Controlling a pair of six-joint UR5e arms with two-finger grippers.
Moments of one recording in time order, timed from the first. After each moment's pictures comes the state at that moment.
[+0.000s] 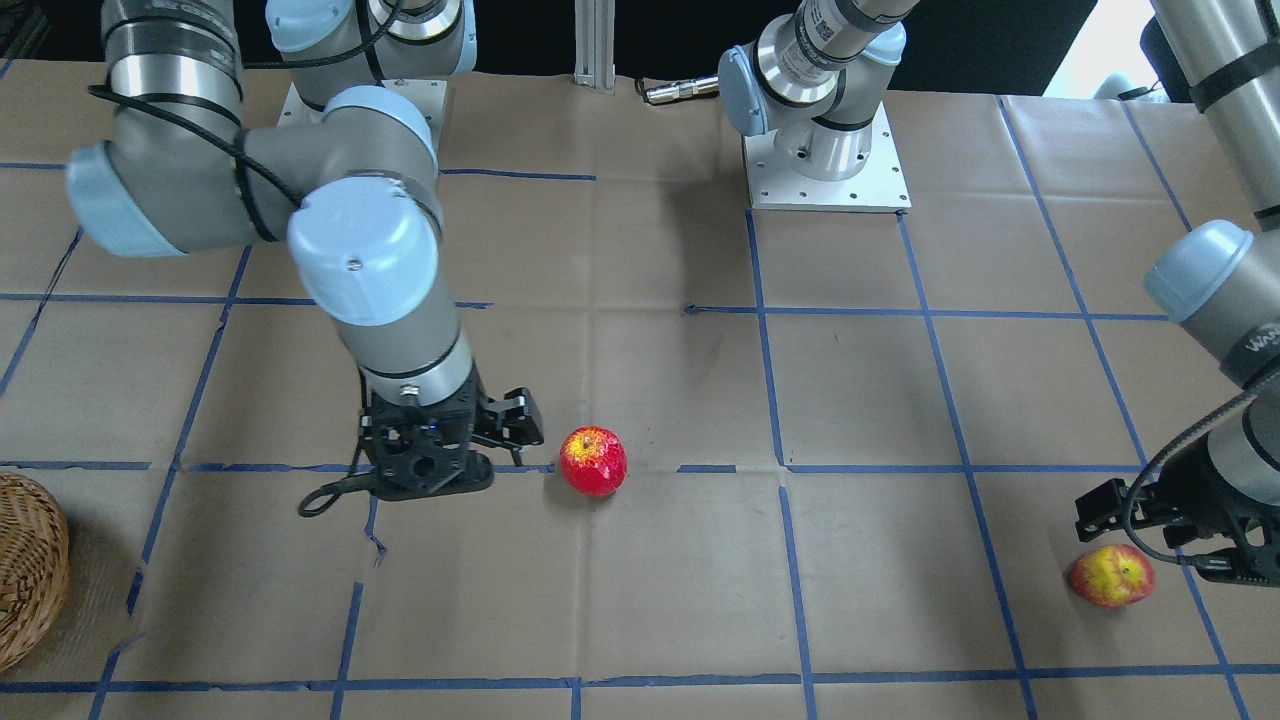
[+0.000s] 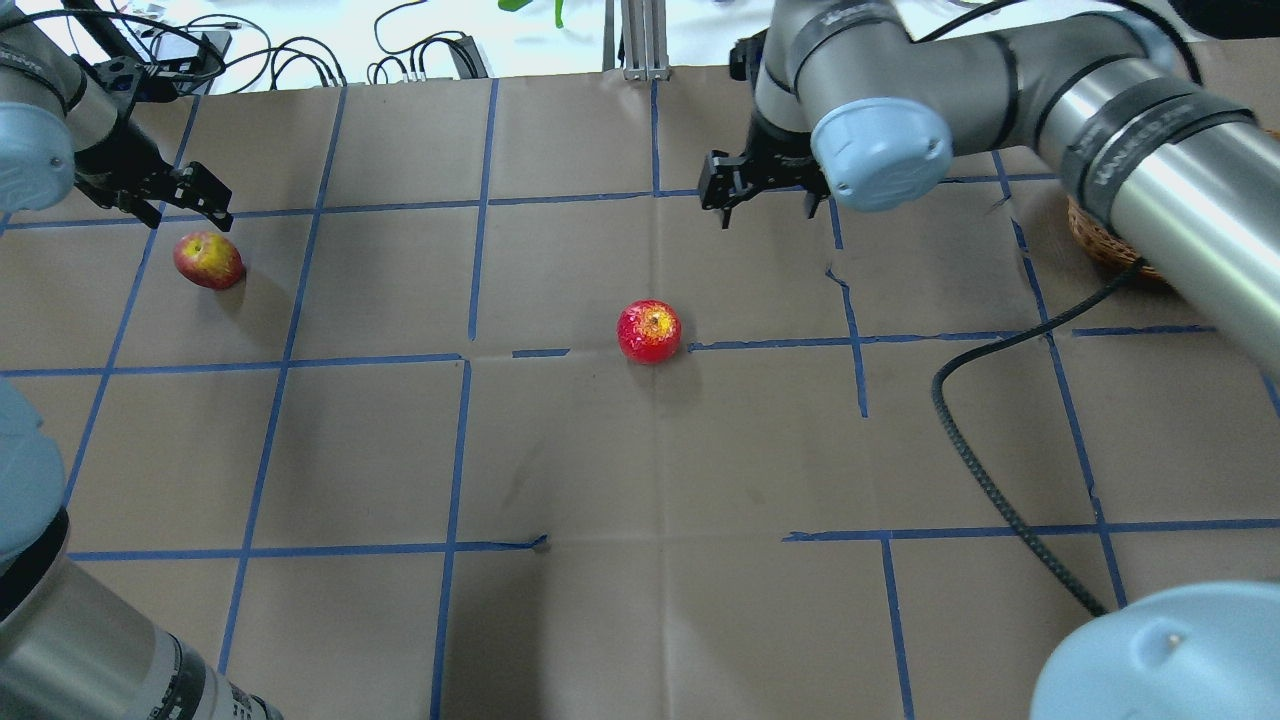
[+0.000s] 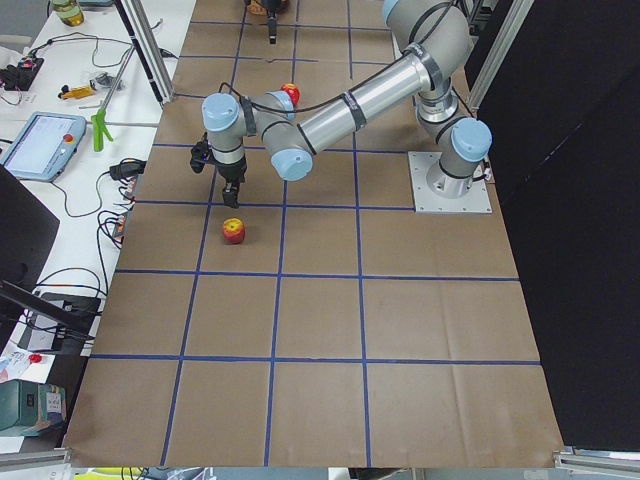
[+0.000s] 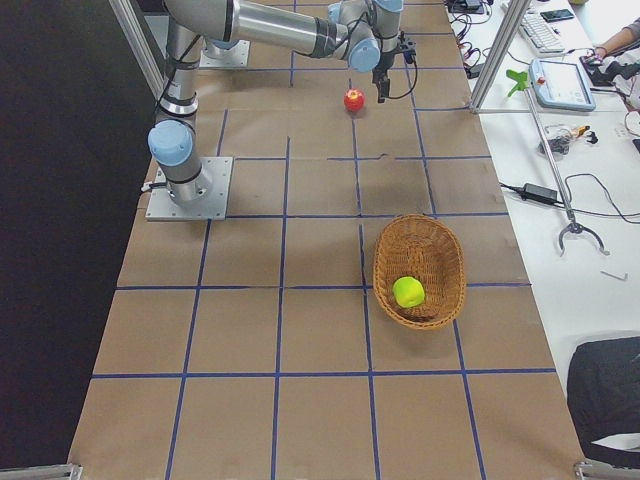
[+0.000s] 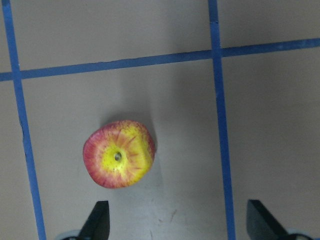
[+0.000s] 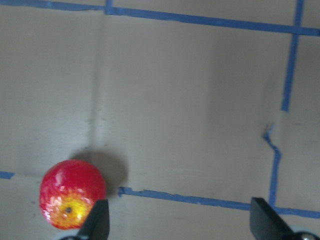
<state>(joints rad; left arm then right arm) -1.13 -2.10 -1.44 -1.10 1.58 0.54 1.79 -1.16 1.50 -2.00 -1.53 0.10</state>
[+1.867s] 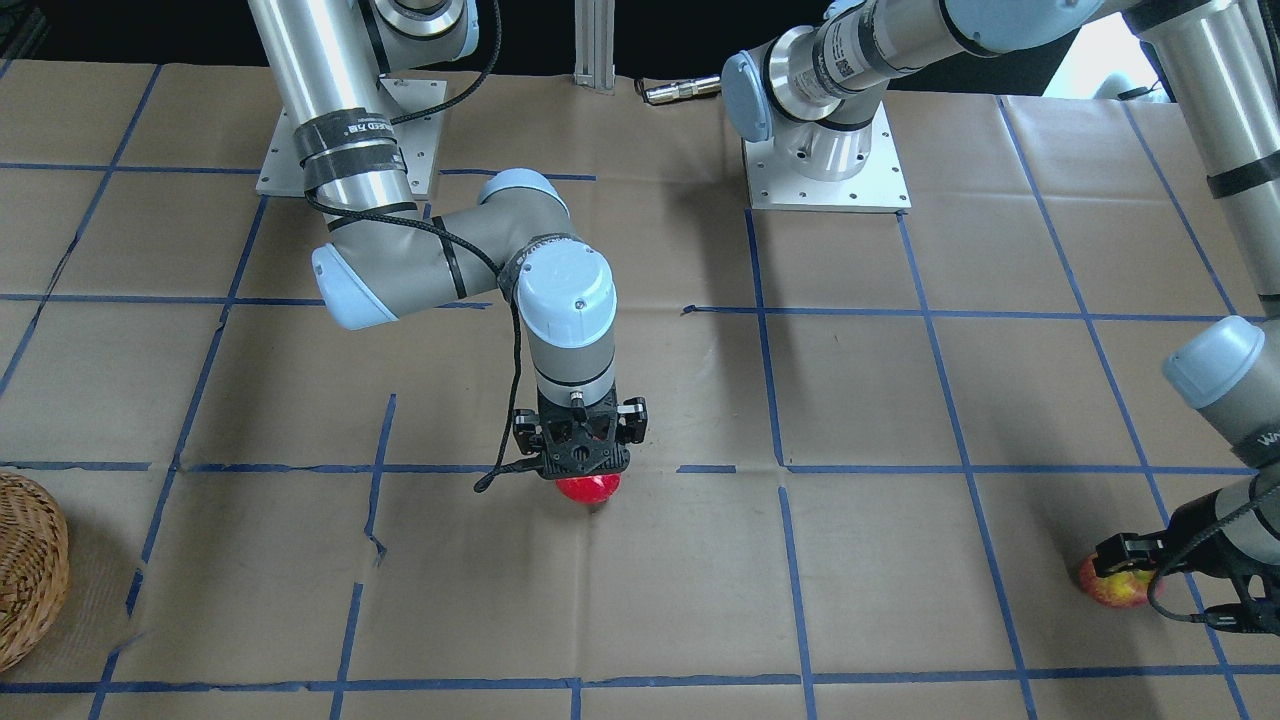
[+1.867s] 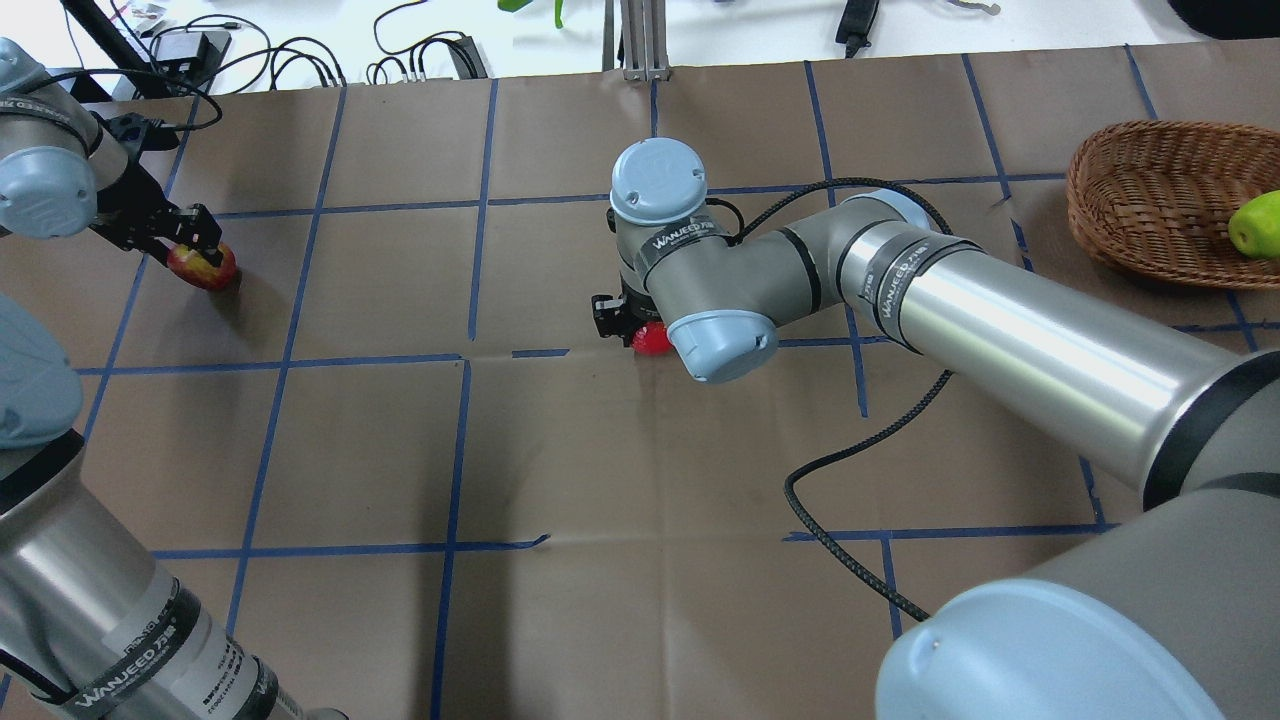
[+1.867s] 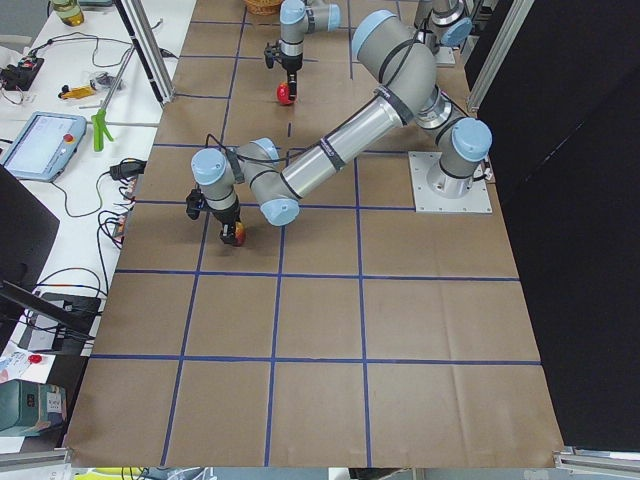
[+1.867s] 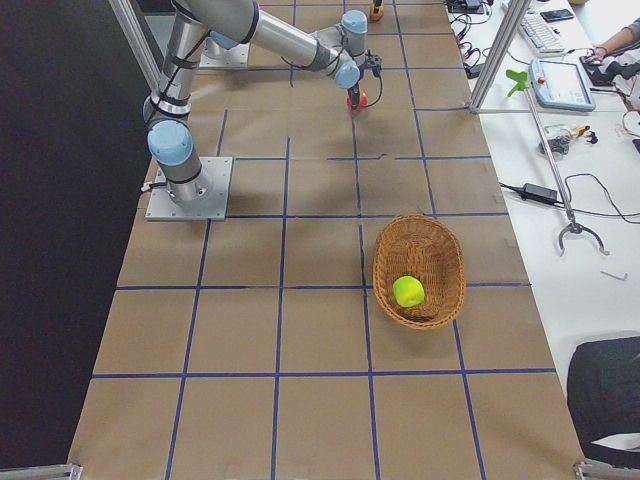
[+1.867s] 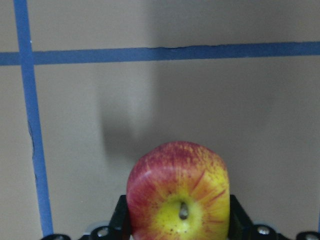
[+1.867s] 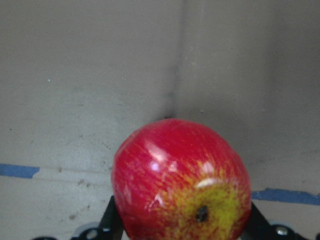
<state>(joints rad) -1.07 -2.26 -1.35 -1.10 1.59 0.53 1.95 -1.05 1.67 -2.28 -1.56 0.29</state>
